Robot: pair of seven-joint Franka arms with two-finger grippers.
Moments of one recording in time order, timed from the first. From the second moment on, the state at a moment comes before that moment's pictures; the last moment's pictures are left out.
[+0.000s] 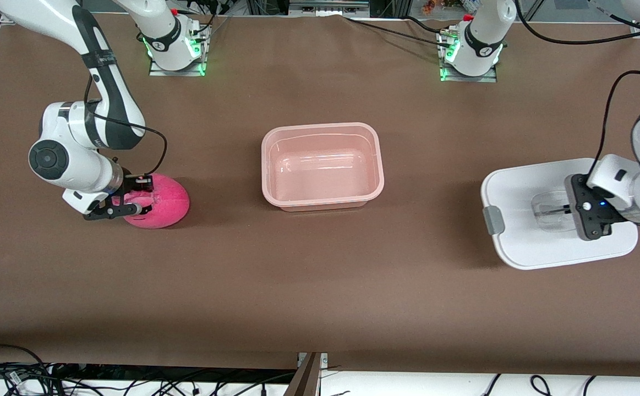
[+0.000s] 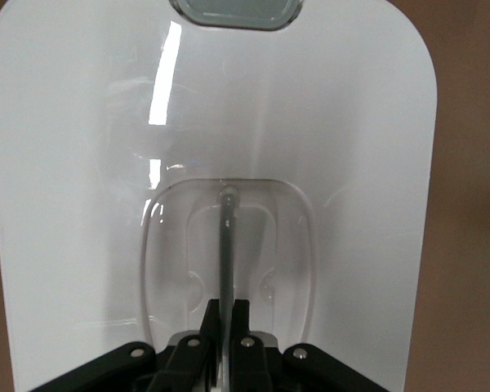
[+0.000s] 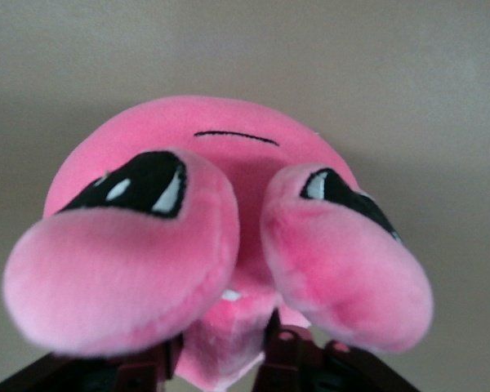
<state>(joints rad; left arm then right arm) 0.03 0.44 0.06 -1.36 0.04 1.61 1.47 0.13 0.32 -0.06 -2.00 -0.03 2.15 -0.08</state>
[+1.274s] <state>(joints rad) 0.07 0.44 0.04 -1.35 0.04 1.59 1.52 0.42 0.29 0.22 -1.57 -0.05 1.77 -0.33</state>
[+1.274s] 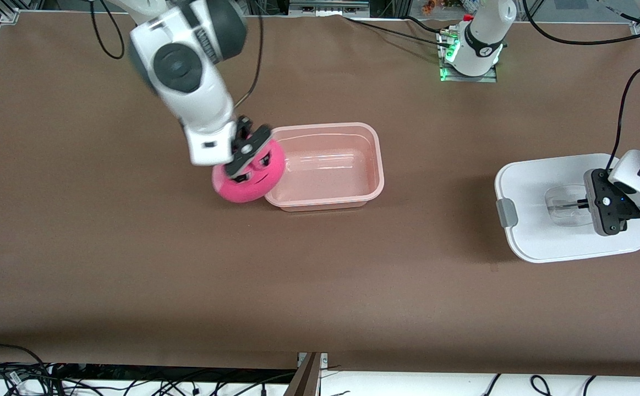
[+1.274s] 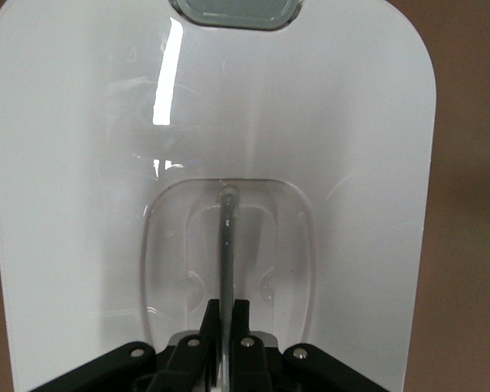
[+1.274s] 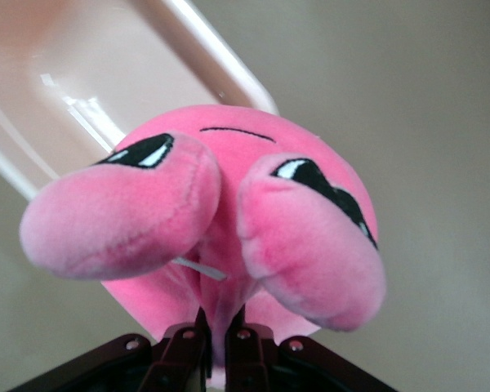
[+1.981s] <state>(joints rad) 0.07 0.44 0.04 -1.35 0.04 1.59 1.52 0.60 0.44 0.22 -1.45 -0.18 1.77 -0.56</state>
